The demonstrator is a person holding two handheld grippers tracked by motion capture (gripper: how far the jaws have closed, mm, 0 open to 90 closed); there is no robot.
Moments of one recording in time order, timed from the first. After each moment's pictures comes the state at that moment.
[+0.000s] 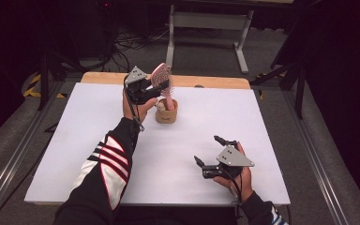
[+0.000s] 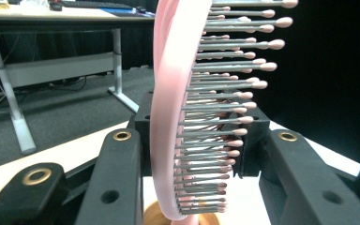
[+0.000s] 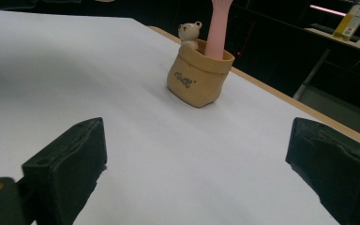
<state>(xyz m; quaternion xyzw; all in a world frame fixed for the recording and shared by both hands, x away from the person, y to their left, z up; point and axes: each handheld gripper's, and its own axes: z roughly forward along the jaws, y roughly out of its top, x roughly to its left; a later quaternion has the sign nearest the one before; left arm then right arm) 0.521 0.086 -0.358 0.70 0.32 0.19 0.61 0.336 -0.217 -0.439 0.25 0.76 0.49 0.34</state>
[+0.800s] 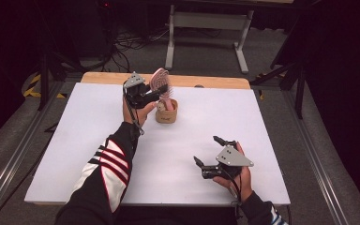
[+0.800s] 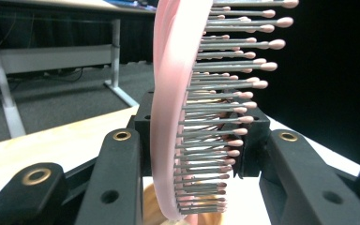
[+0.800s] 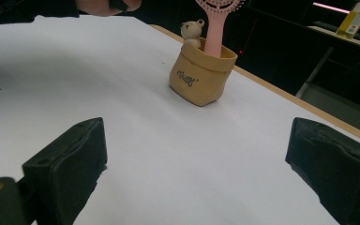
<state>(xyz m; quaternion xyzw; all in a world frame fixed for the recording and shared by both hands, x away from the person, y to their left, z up) 0.522 0.090 -0.379 0.69 0.34 0.17 0.62 0.336 -0.216 -0.440 0.25 0.76 0.49 0.34</state>
